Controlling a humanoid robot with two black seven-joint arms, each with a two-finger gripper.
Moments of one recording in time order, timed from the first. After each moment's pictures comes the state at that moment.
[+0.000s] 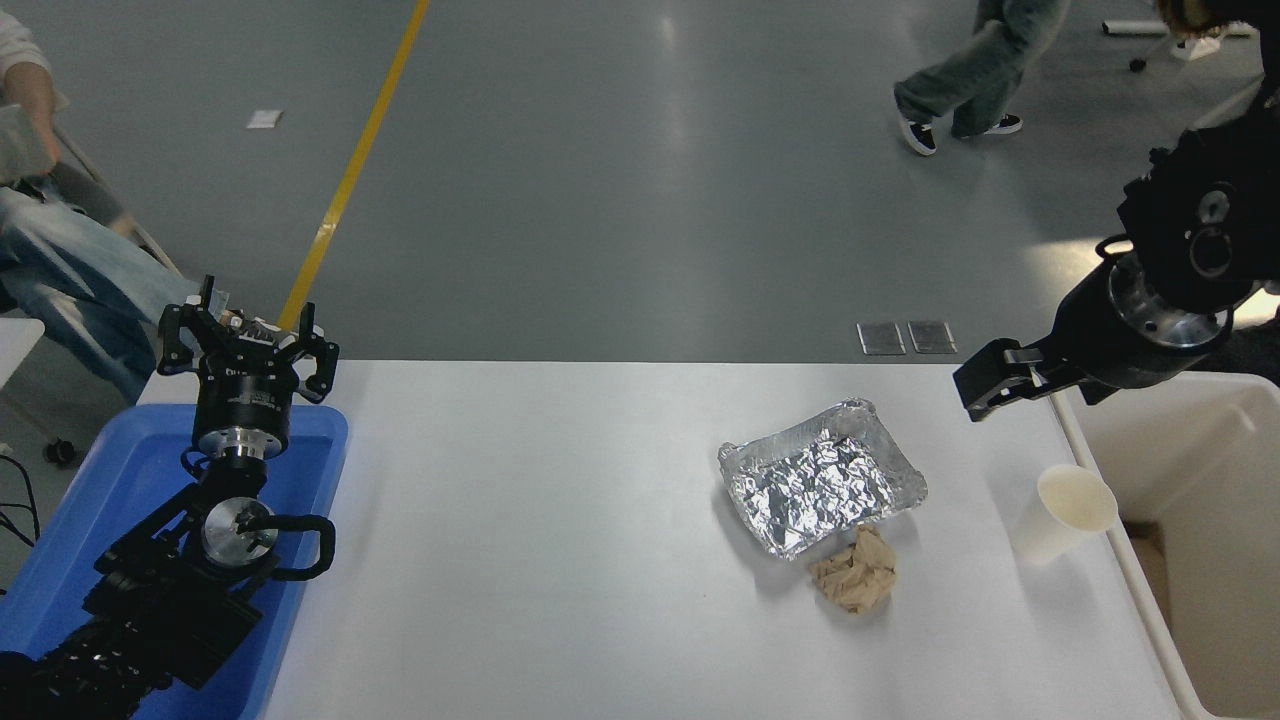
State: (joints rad) left arm -0.61 0.19 -0.96 -0.40 -0.12 -0.55 -0.56; right arm 2.15 -0.45 -1.36 1.50 -0.52 0.44 -0.03
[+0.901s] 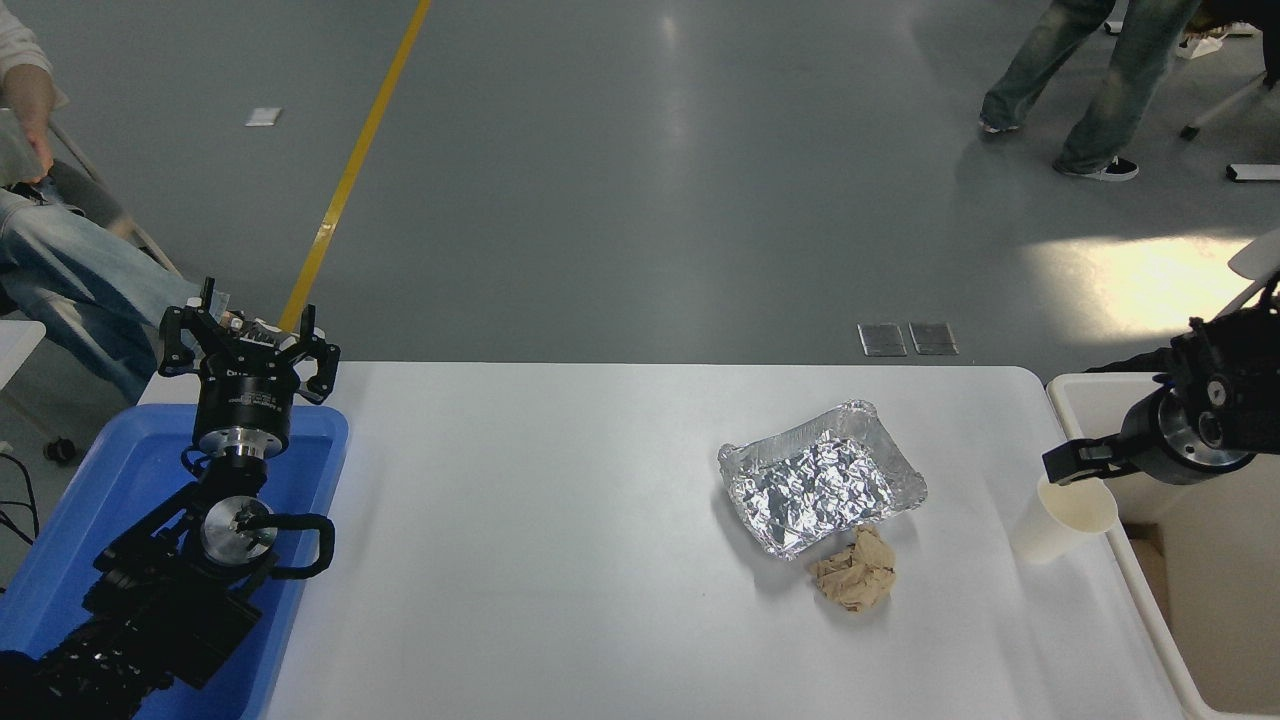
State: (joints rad) left arm -0.61 0.19 -0.96 -0.40 -0.12 -0.55 -0.56; right arm 1.48 -0.54 -1.17 1.07 -0.62 0.20 -0.03
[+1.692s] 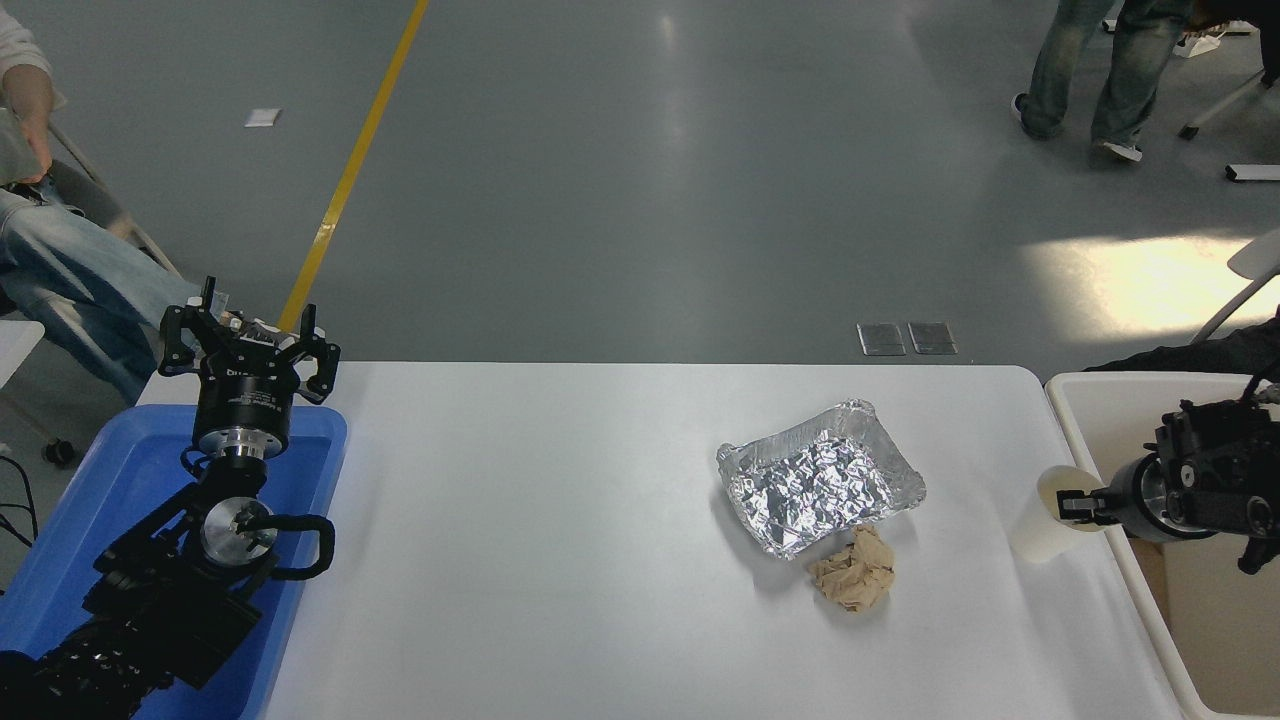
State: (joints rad) left arm -0.61 0.19 -0.96 -0.40 -0.12 -0.55 -0.56; right arm 1.28 -0.51 -1.11 0.92 -0.56 0.12 -0.04
